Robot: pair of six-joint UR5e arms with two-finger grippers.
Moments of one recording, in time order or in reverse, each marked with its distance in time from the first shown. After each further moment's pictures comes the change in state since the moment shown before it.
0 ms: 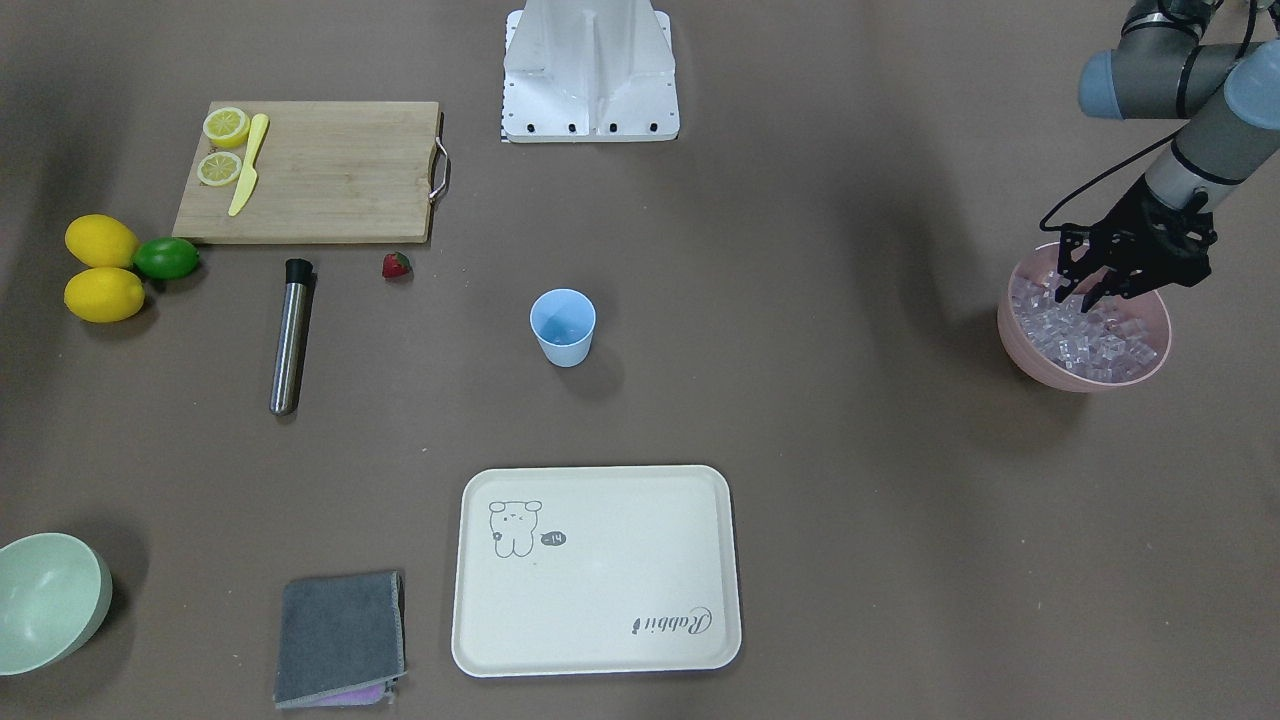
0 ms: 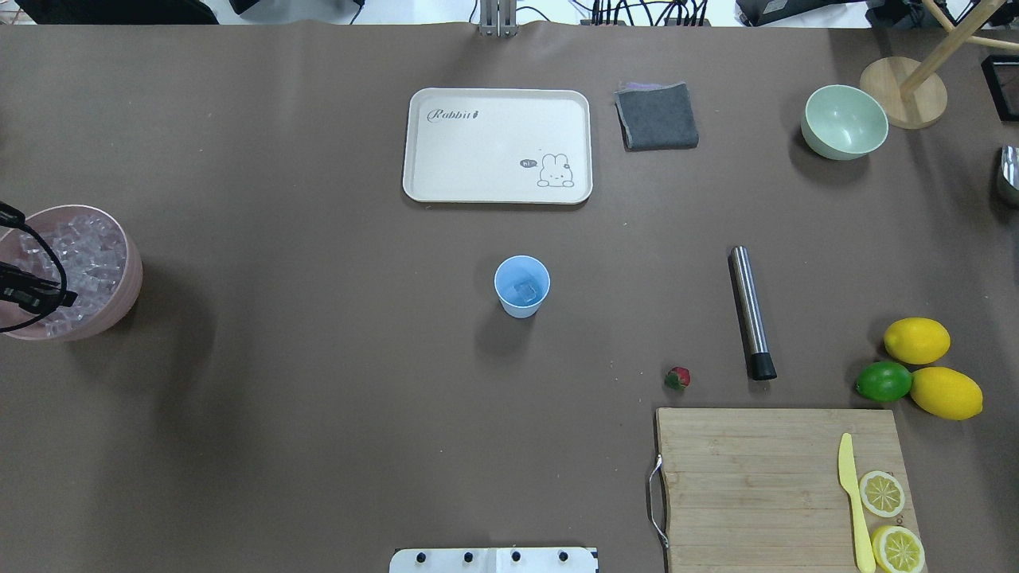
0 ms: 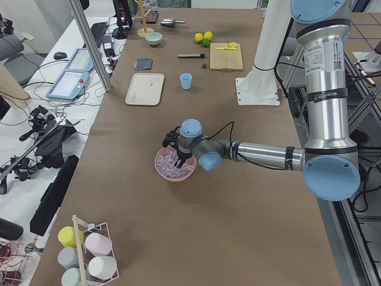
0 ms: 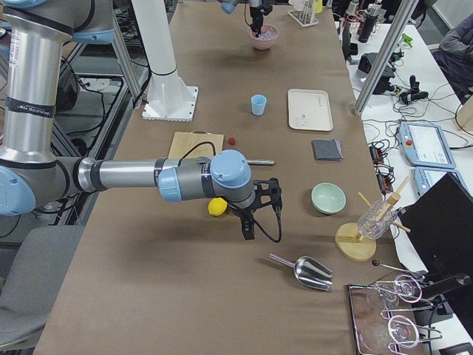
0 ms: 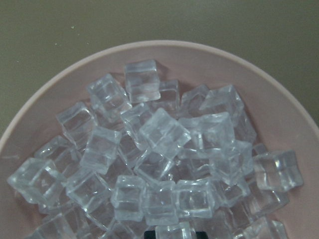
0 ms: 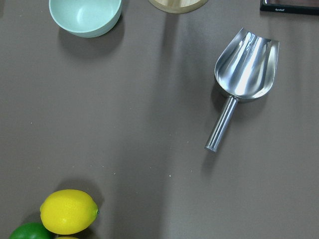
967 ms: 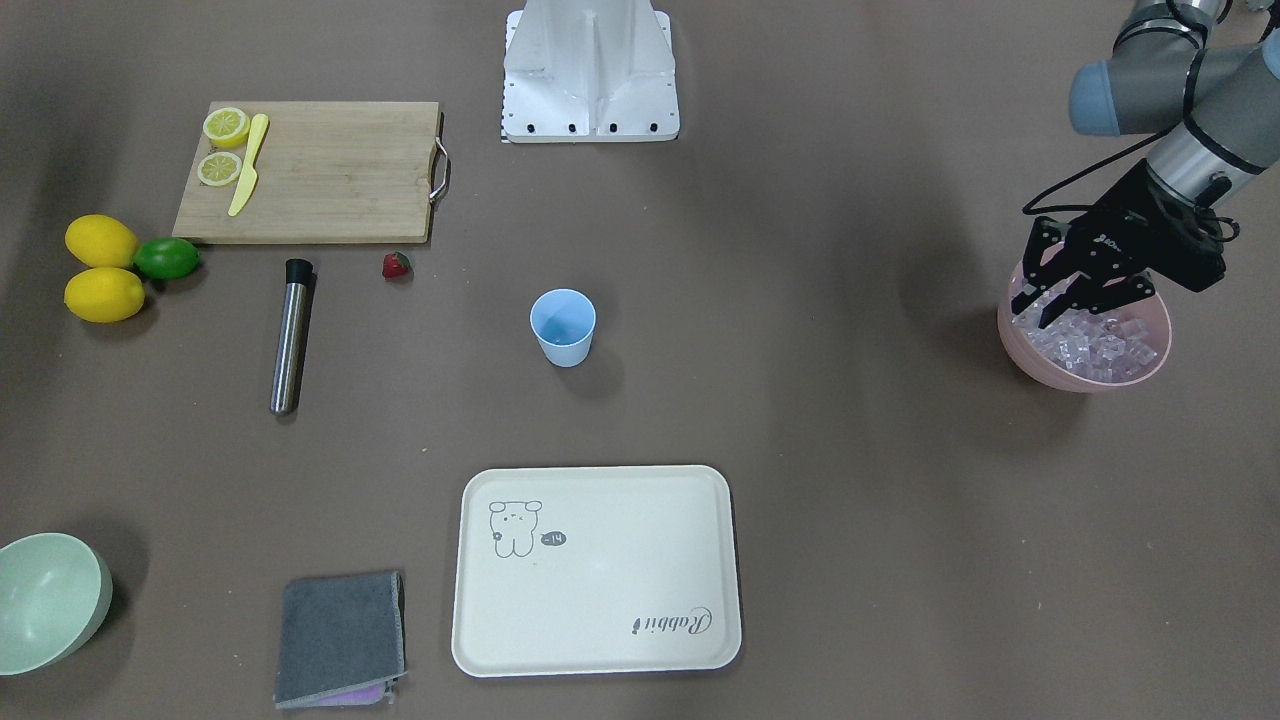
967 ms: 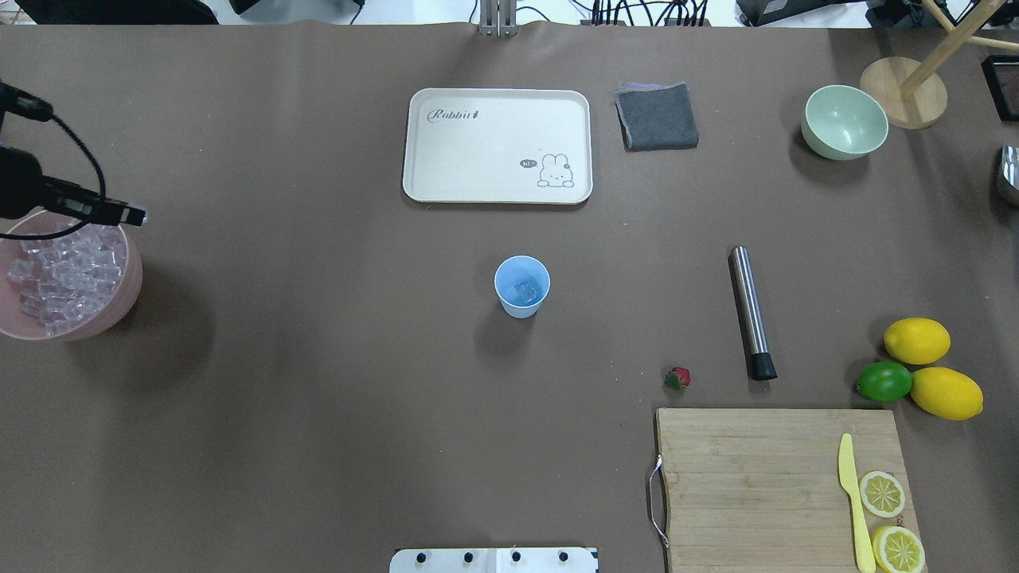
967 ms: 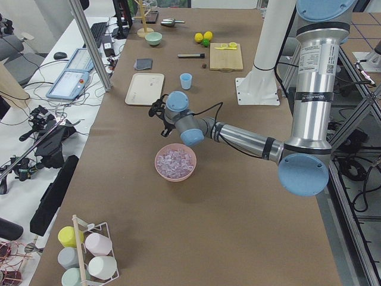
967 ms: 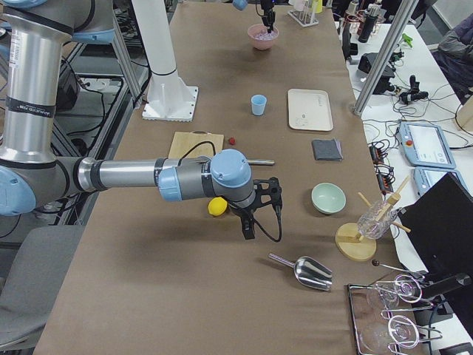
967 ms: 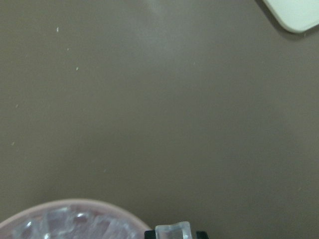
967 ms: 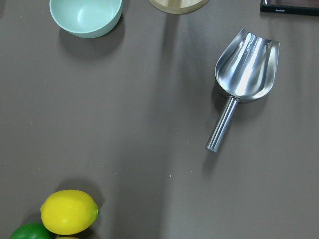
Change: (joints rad) left arm -0.067 -0.239 -0.047 0.002 -0.147 -0.244; right arm 0.000 0.000 0.001 0.000 0.000 0.001
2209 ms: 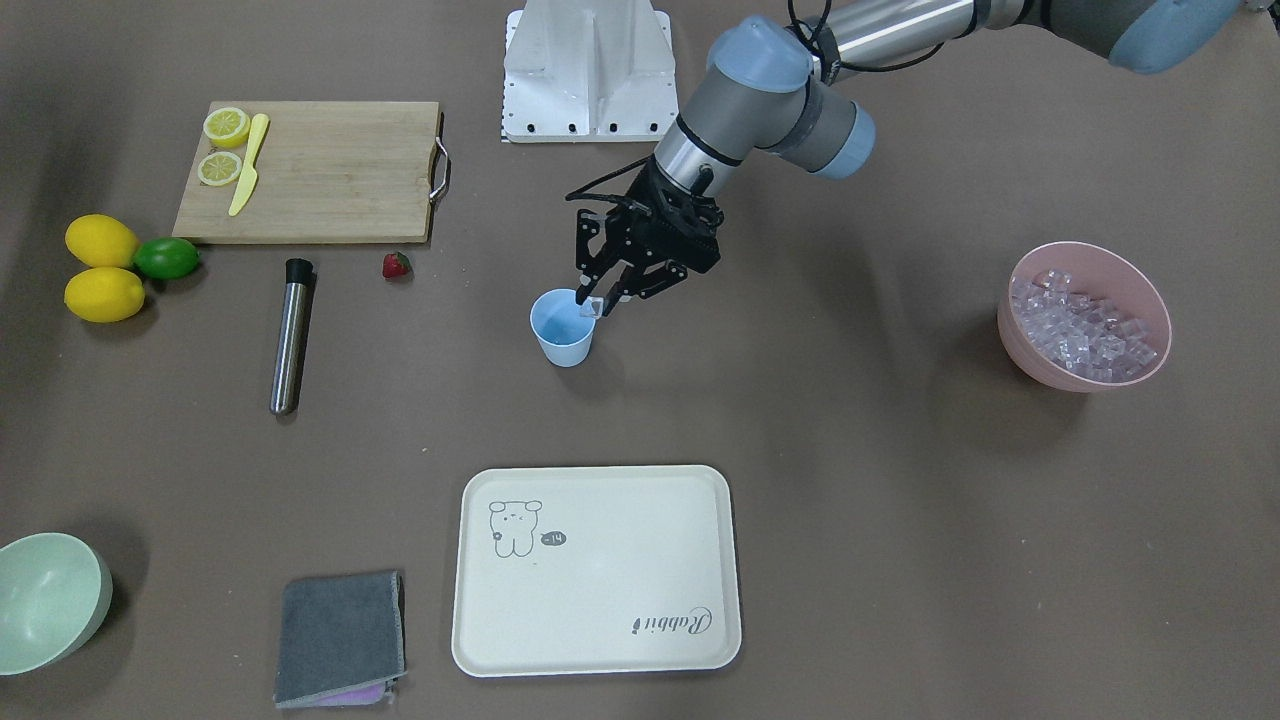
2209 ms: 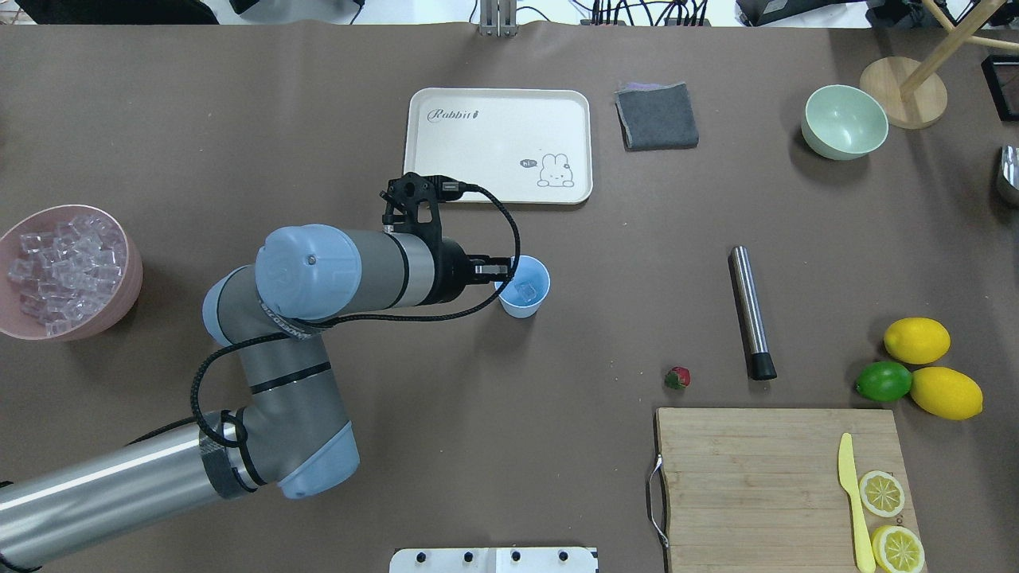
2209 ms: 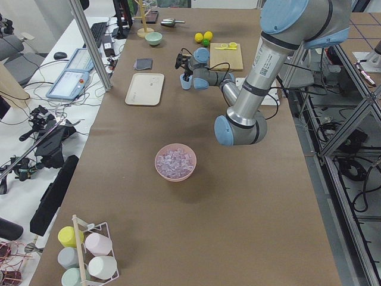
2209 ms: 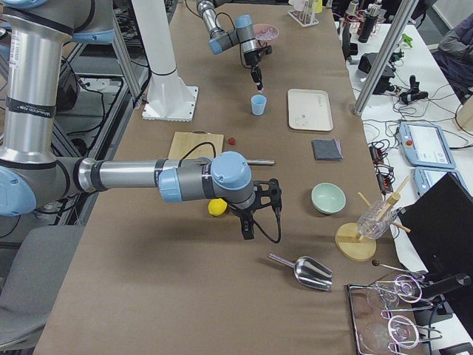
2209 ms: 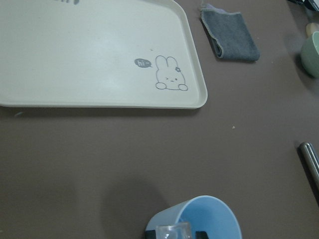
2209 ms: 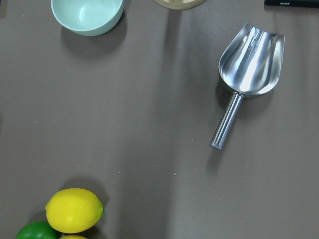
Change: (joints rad) left arm 0.586 -0.548 0.171 0.012 0.614 -0.595; right arm 0.000 0.001 -0.010 -0.010 0.022 0.002
